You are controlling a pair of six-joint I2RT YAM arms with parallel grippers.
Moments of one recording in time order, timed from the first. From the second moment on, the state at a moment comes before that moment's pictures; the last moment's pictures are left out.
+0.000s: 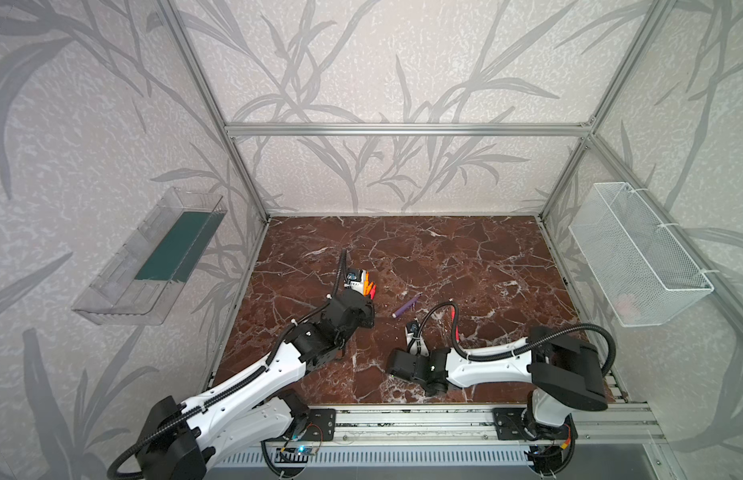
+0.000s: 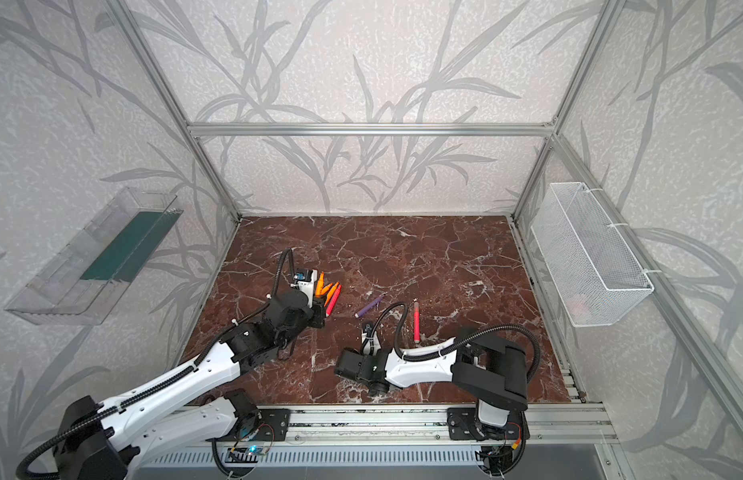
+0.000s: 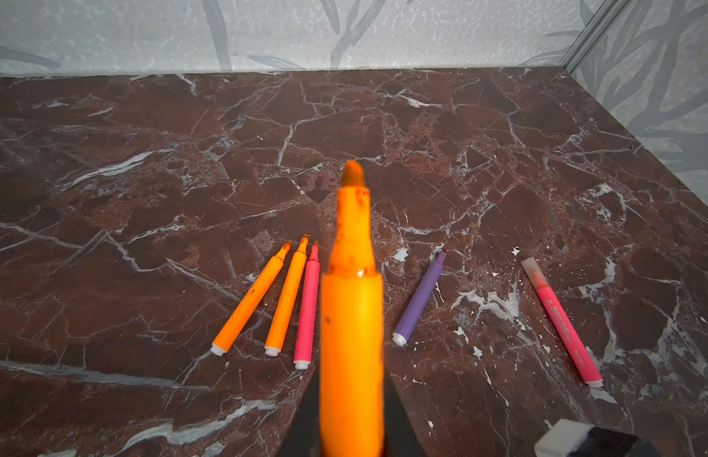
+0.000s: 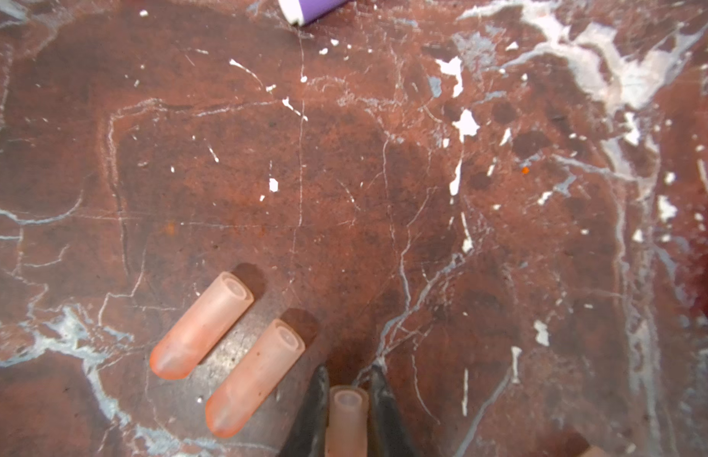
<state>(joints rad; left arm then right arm) -0.75 0.98 0.65 -0.25 -0.35 -0.39 1.31 1.72 0.87 -0.39 0.46 1.05</state>
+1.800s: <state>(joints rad) -0.75 0.94 0.65 -0.25 -0.35 -0.40 1.09 1.16 0.65 -0.30 0.52 0.98</state>
